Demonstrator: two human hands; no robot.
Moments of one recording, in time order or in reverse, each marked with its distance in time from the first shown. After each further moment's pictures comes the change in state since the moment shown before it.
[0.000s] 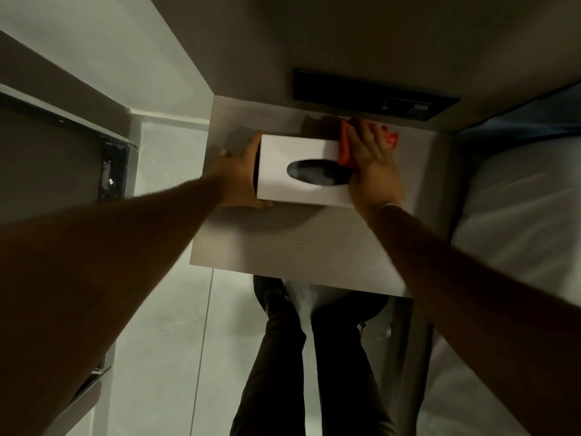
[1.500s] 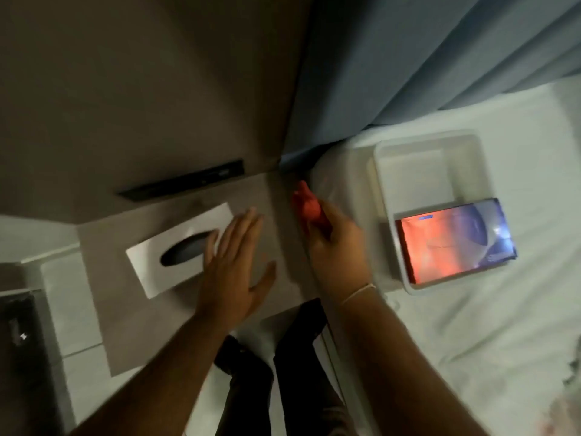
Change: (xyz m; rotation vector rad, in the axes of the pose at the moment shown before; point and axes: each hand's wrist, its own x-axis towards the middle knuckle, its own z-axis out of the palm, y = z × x) left_hand -0.099 0.278 0.036 0.063 0.538 0.592; right_hand -0.167 0.031 -0.218 0.655 0.486 0.470
